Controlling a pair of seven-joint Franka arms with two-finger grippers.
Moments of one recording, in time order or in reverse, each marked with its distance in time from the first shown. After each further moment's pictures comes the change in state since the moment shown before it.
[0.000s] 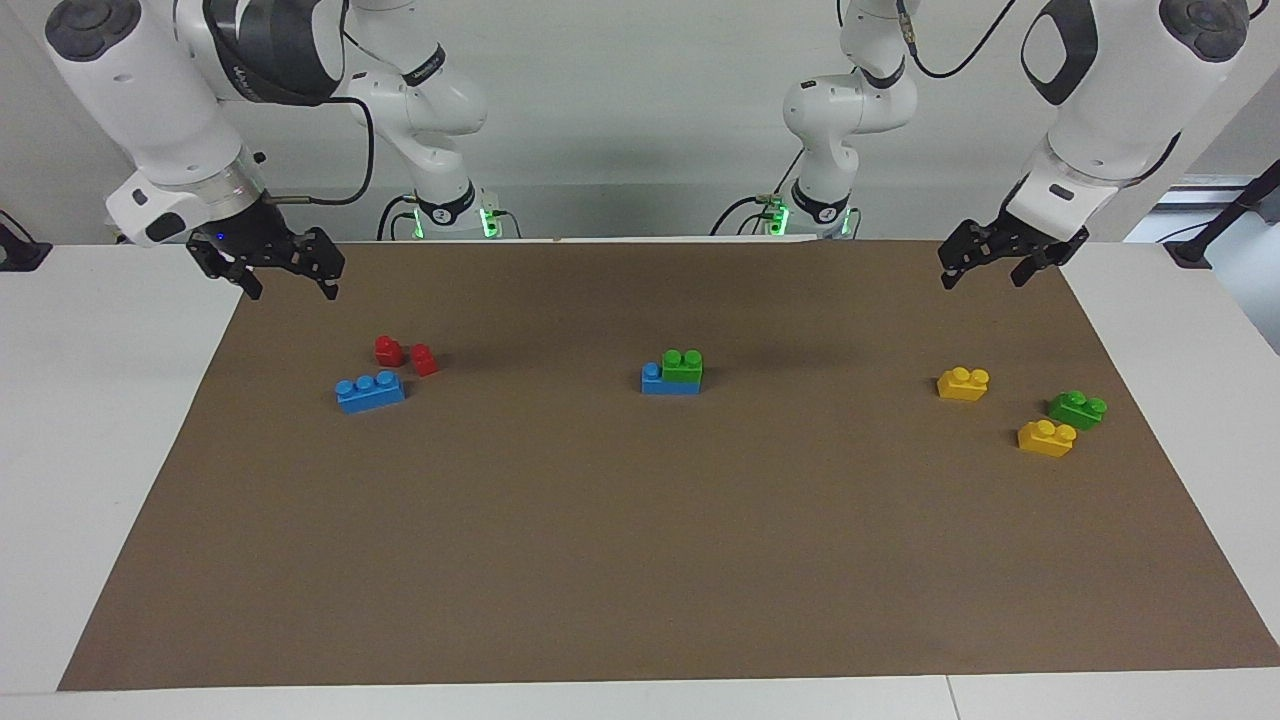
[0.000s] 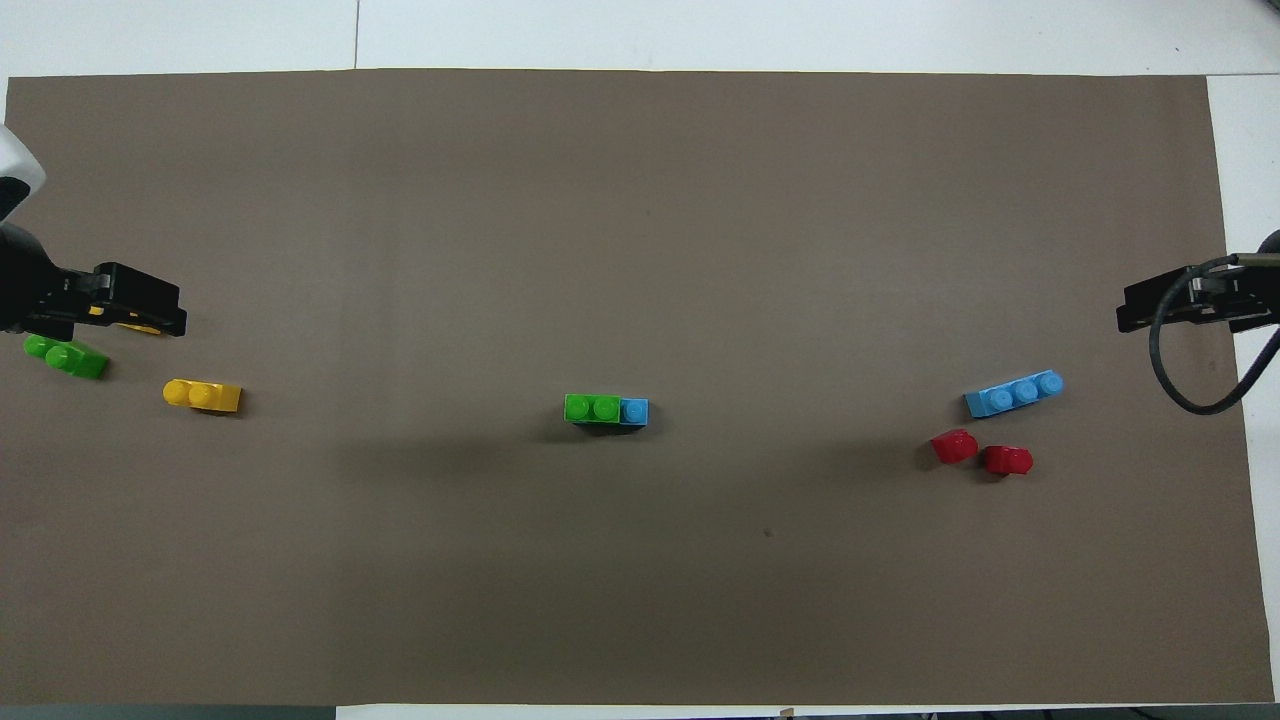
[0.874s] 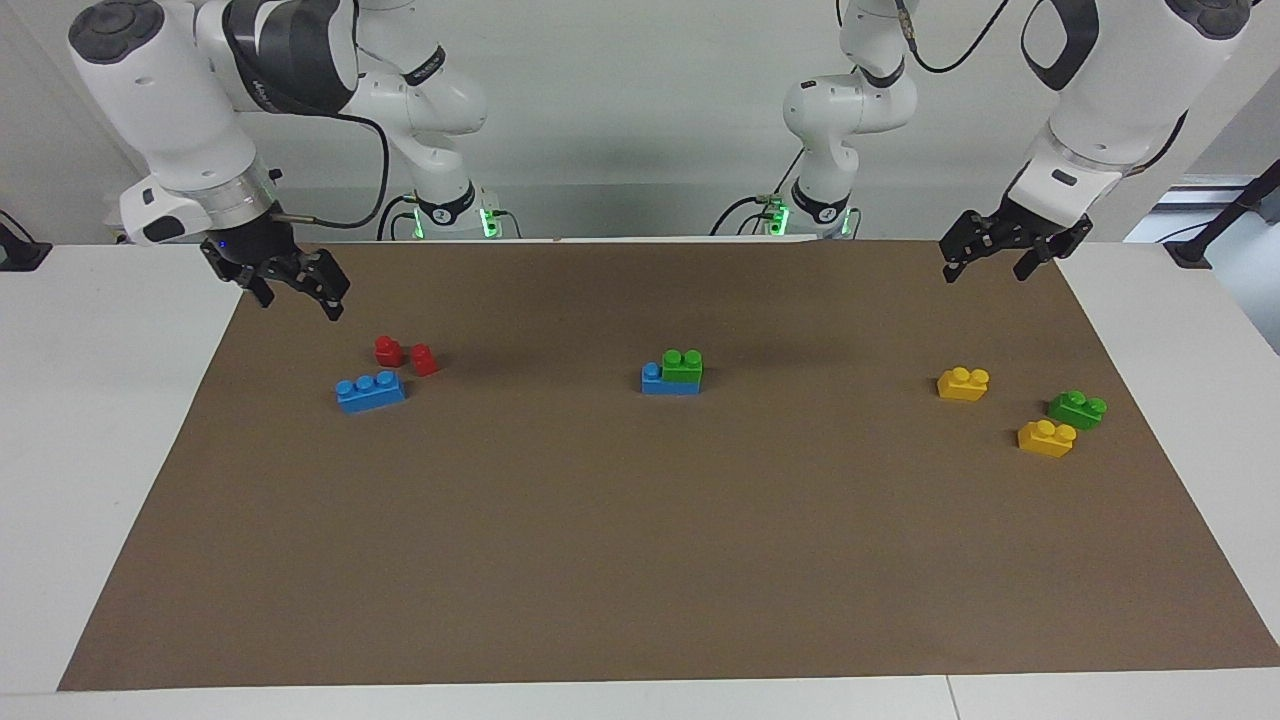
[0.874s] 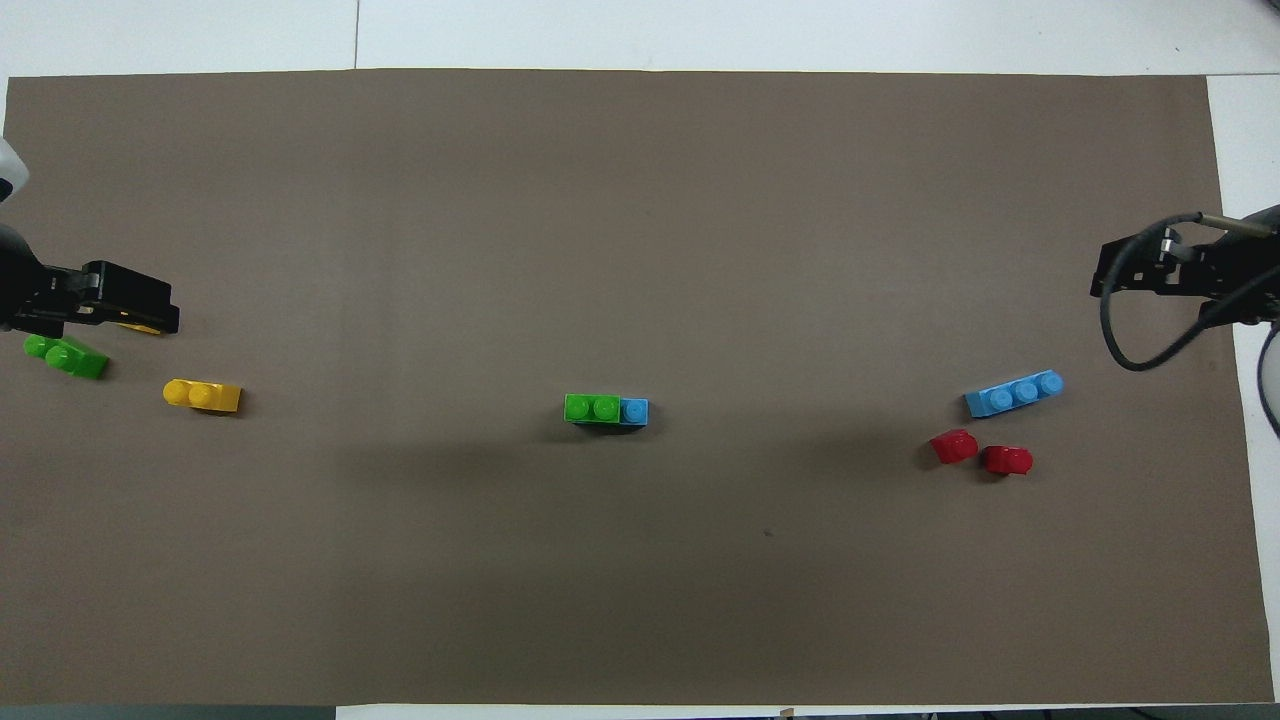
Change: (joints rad) left arm -0.001 -0.020 -0.004 0.009 -0.001 0.001 0.000; right arm 0.044 0.003 0.003 -0.042 0.004 0.108 0.423
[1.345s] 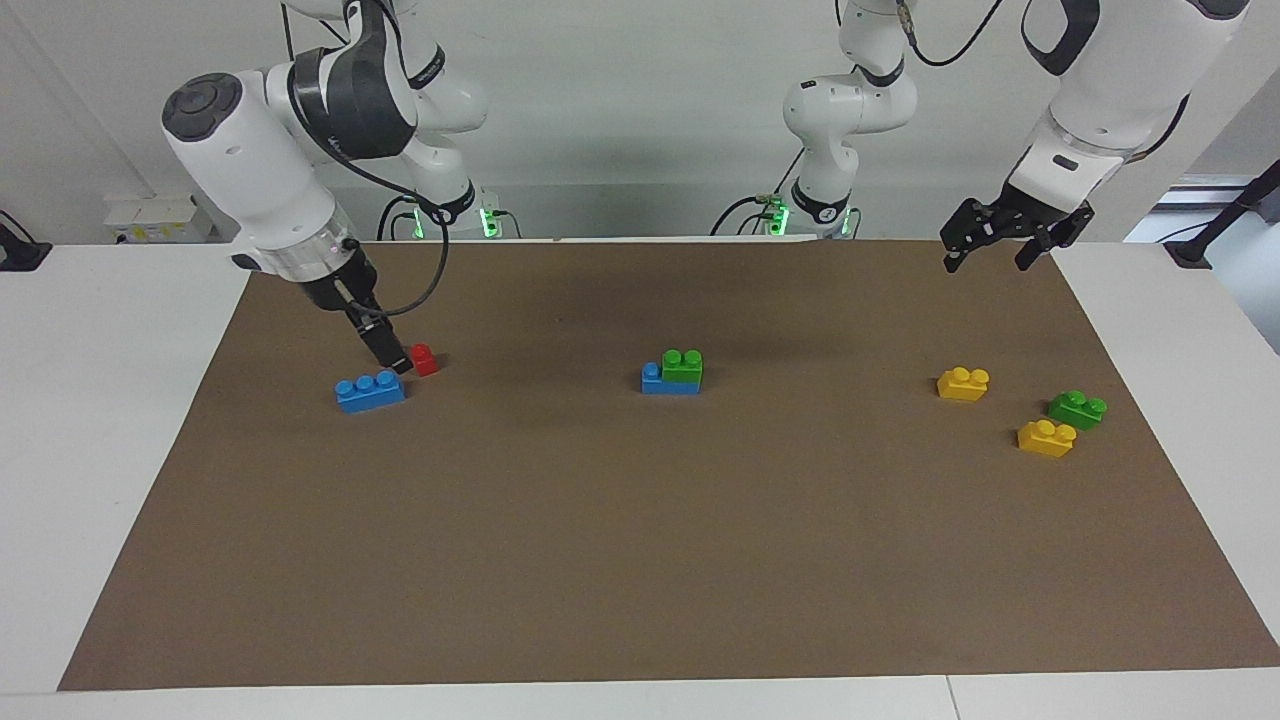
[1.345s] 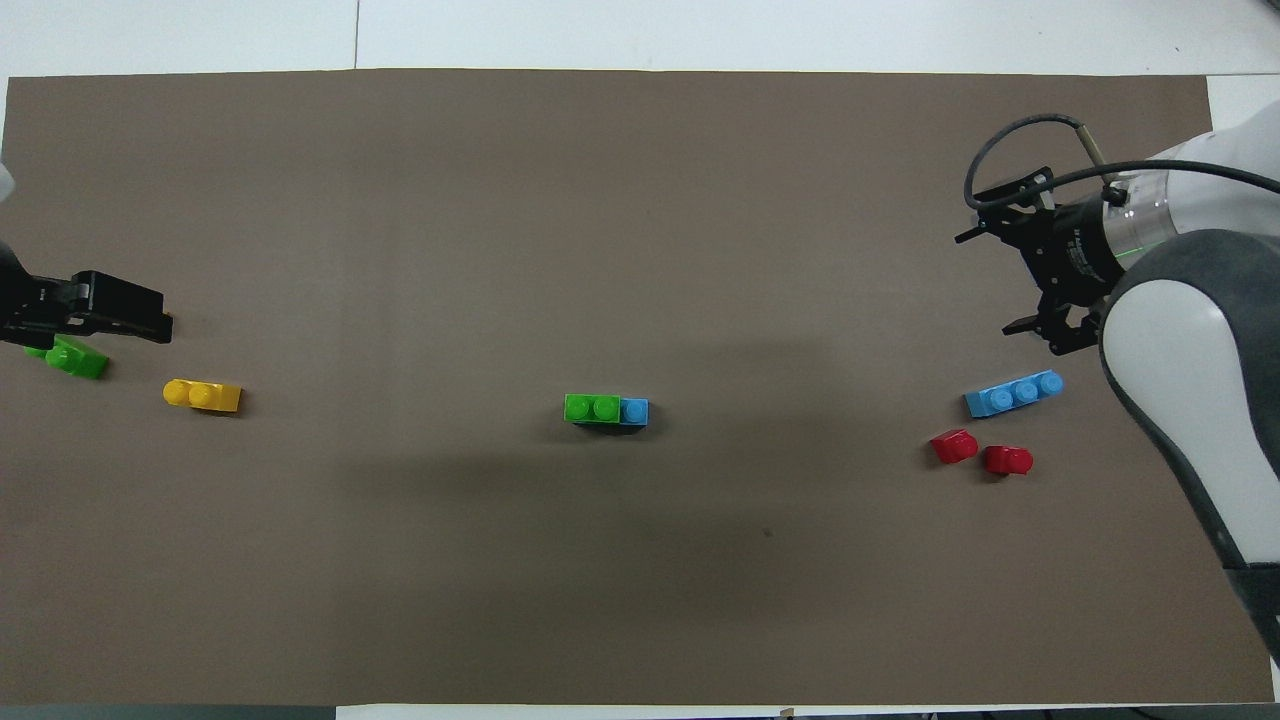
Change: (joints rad) left arm -0.001 -0.028 -0.001 -0.016 0.000 -0.017 -0.039; right arm 0.091 0.099 0.005 -0.019 0.229 0.141 0.786
